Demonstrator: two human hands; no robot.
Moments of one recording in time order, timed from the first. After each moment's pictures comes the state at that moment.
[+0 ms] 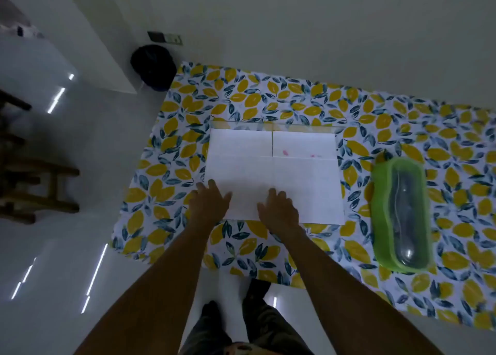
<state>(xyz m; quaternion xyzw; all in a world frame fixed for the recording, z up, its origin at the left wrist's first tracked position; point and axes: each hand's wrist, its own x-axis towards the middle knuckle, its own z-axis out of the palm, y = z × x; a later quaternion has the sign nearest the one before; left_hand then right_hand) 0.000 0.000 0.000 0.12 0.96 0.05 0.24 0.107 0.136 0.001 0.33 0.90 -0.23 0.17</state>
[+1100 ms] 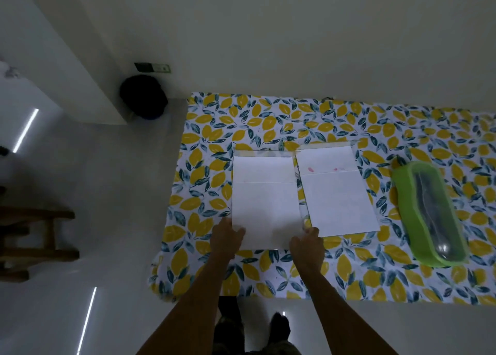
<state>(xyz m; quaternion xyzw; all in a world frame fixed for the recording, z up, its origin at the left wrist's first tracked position) -0.058 -0.084 -0.029 0.10 0.89 0.28 0.35 0.092 0.043 -0.009 0.64 0.67 -0.37 -0.01</state>
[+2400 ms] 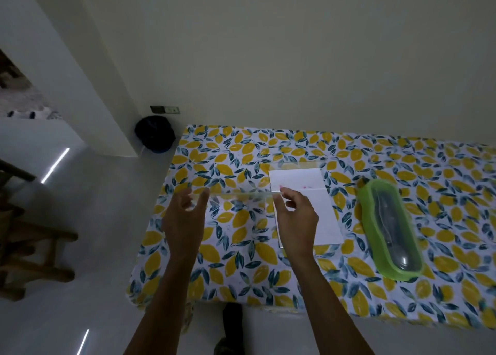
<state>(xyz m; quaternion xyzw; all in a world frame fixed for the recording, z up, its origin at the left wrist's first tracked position) 0.000 -0.072 0.135 0.04 0.88 0.47 -0.02 0.127 0.095 0.131 0.40 0.73 -0.45 -0.32</state>
